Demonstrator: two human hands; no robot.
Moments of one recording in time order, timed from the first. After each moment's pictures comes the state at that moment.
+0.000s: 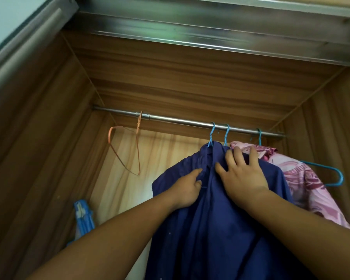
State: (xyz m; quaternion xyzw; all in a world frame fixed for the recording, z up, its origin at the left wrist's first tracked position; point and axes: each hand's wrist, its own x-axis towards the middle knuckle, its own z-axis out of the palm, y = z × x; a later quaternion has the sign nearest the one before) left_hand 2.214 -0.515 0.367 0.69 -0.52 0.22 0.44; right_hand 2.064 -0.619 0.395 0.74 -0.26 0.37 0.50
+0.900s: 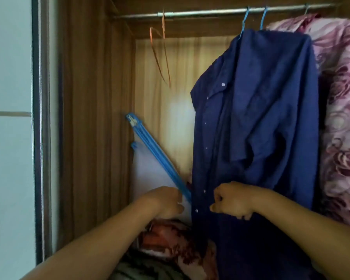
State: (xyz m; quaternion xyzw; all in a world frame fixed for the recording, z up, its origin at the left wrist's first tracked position) left_hand 2.177 -0.332 0.106 0.92 -0.38 -0.01 0.09; right_hand 2.057 -0.509 0.137 0.99 -0.14 -0.03 -0.08
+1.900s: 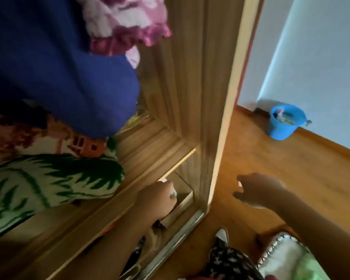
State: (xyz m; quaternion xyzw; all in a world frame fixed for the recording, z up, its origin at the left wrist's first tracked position) left_hand 1.939 -0.431 -0.264 0.74 -0.64 -0.18 -0.03; right_hand 1.673 -0.529 -0.247 0.81 -0.52 -0.23 -0.16
